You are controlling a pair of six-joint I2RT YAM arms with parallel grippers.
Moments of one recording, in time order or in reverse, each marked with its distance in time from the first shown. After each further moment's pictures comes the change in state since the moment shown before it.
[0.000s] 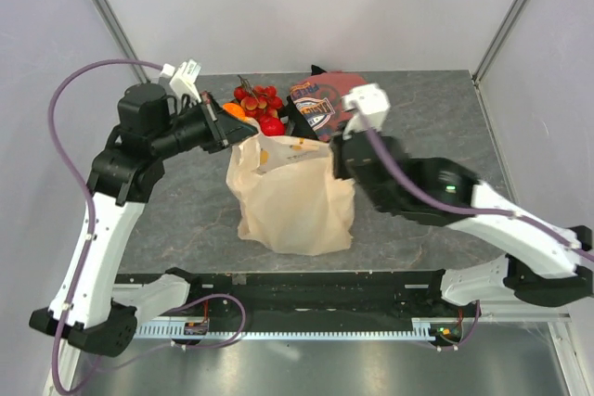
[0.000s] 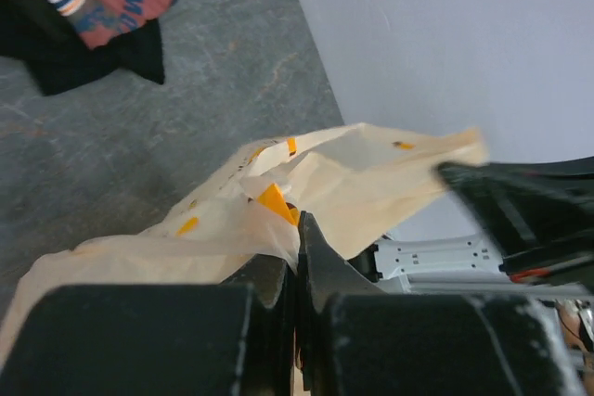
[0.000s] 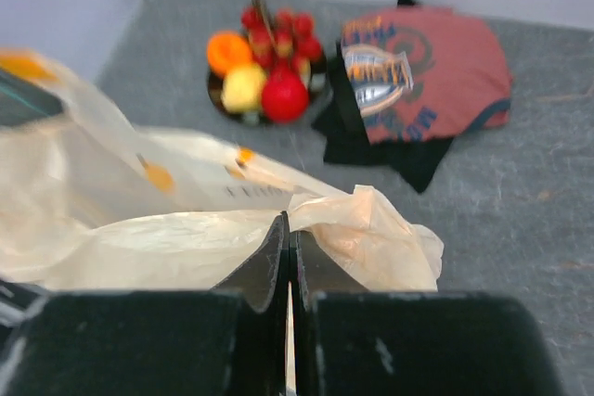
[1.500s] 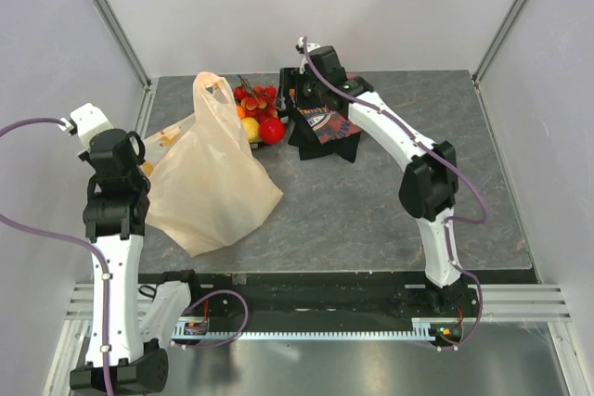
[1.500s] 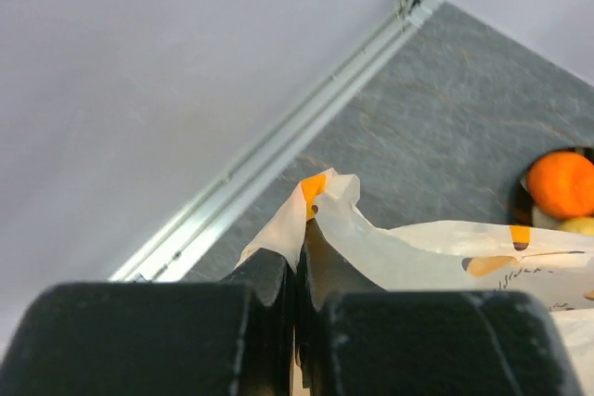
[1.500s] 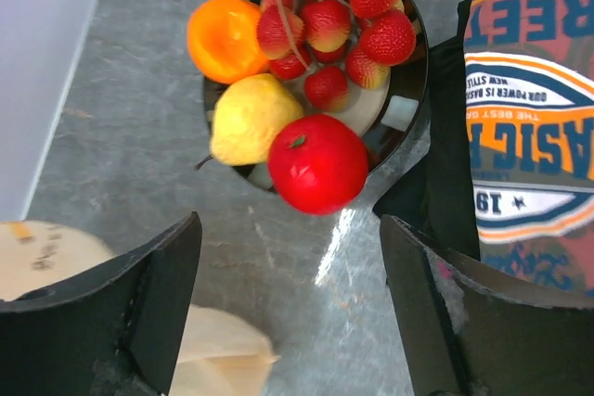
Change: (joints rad) left arm 0.436 -0.284 -0.401 0.097 -1.110 0.457; right arm -0.638 0.855 0.313 0.367 -0.972 -0.066
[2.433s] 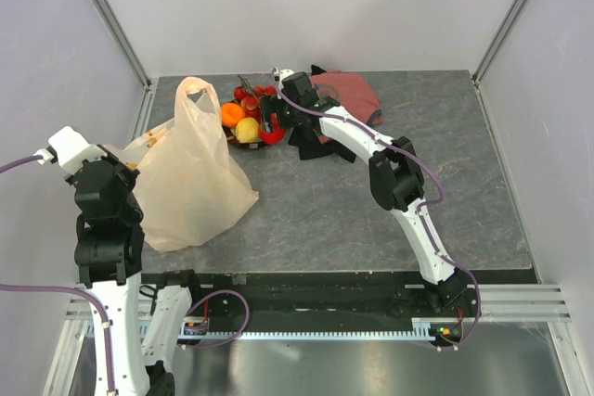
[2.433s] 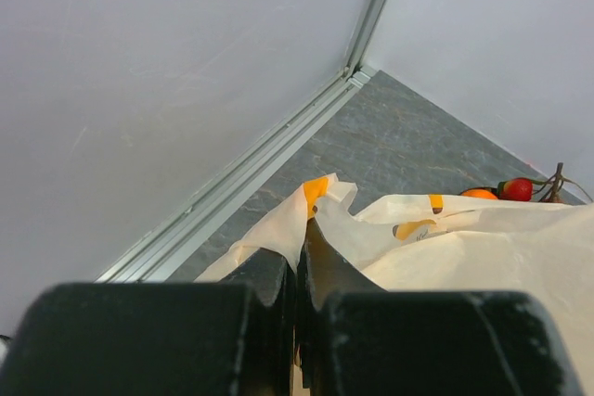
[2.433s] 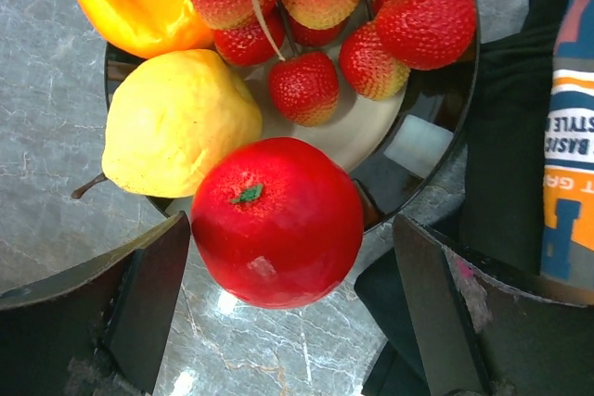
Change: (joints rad) left arm 0.006 -0.196 -0.020 0.023 0.061 -0.039; right arm 0.059 0.324 0.125 0.107 0.038 -0.152
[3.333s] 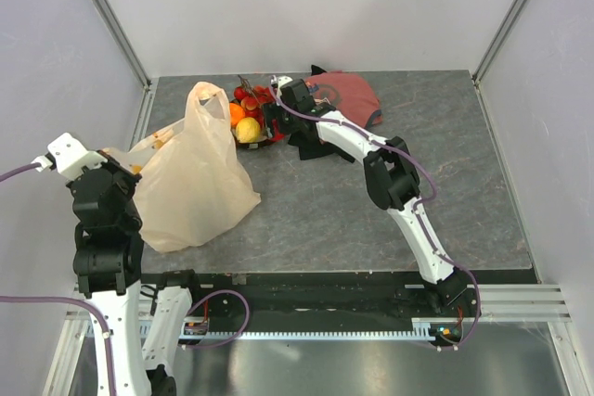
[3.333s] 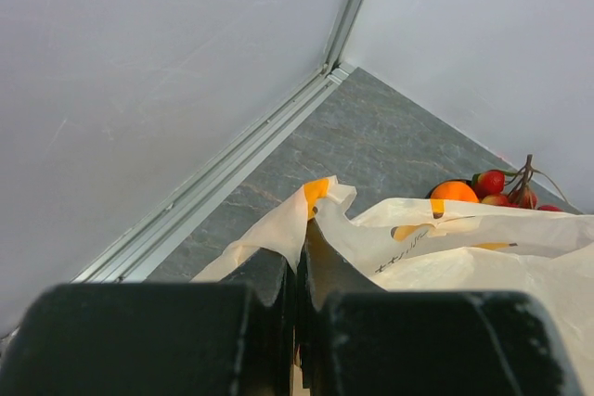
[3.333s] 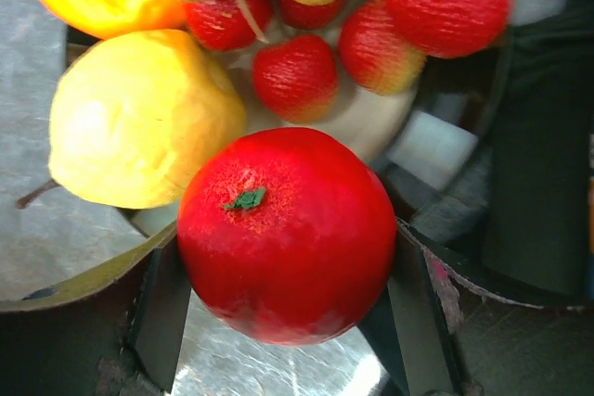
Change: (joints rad) left arm 0.000 -0.040 0.000 -0.028 0.046 -0.032; right arm 0.005 0.062 0.001 0.039 -0.012 -0.016
